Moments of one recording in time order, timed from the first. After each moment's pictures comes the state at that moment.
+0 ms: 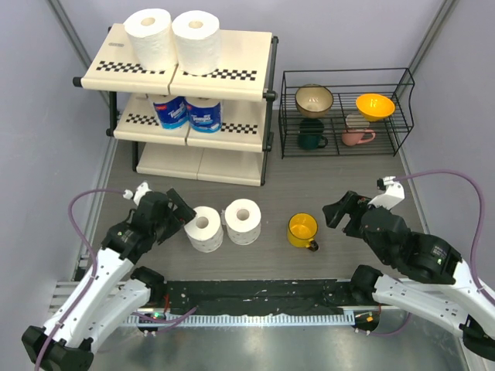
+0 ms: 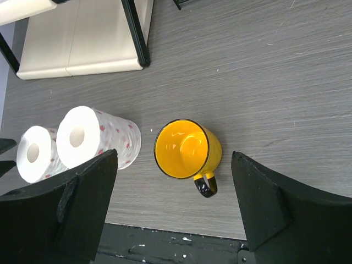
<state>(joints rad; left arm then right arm) -0.44 0.68 0.67 -0.81 -0.21 -1.00 0.96 0.51 0.92 -1.00 0.65 0.89</state>
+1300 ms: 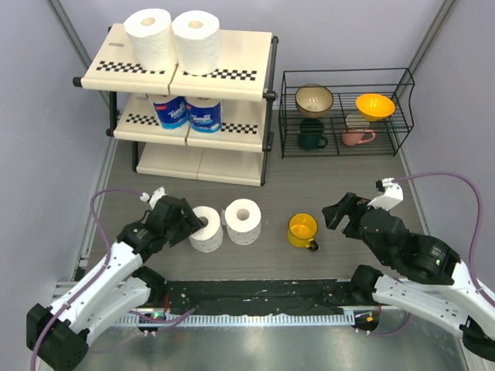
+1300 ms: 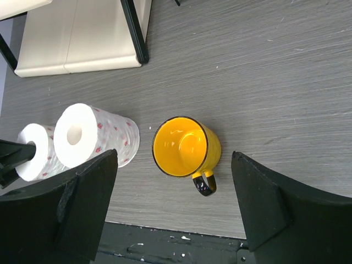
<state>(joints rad) -0.53 0.76 0.55 -0.70 -0.19 -1.00 0.96 0.50 0.90 -0.99 0.64 0.89</state>
